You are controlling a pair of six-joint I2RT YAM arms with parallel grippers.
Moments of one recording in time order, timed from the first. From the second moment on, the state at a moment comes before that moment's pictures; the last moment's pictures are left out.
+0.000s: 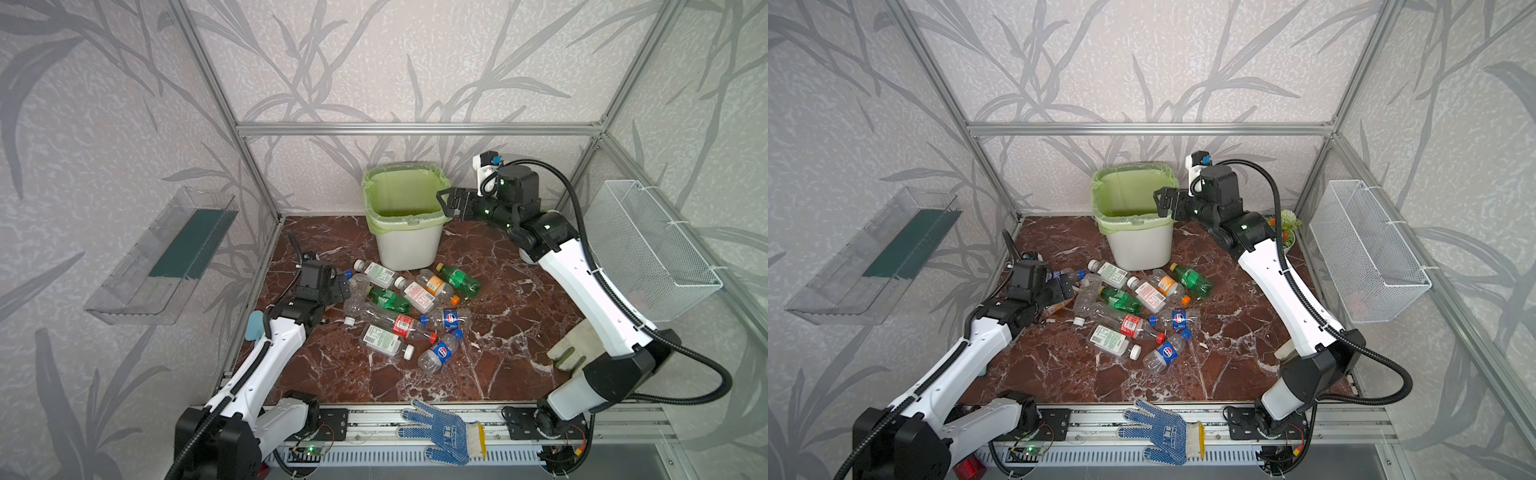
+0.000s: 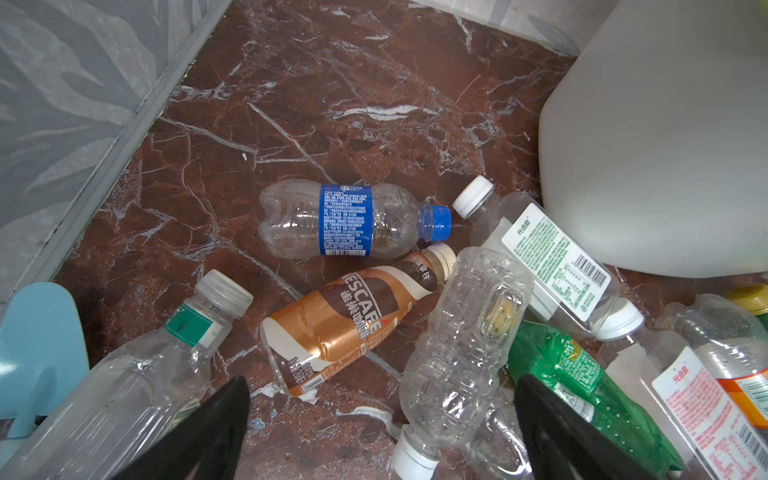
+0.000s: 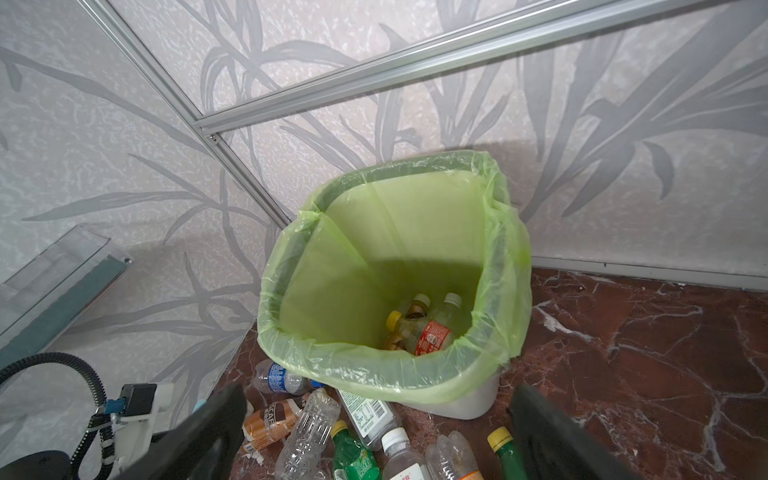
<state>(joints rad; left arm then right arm) -0.18 1.09 0.79 -0.50 -0.25 -0.42 0.47 1.54 1.75 -0.53 -0.10 0.41</state>
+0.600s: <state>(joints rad) -0.22 1.39 0.93 -0.55 -0.03 -0.29 0.19 1.22 1.01 -0.42 -0.25 0.48</state>
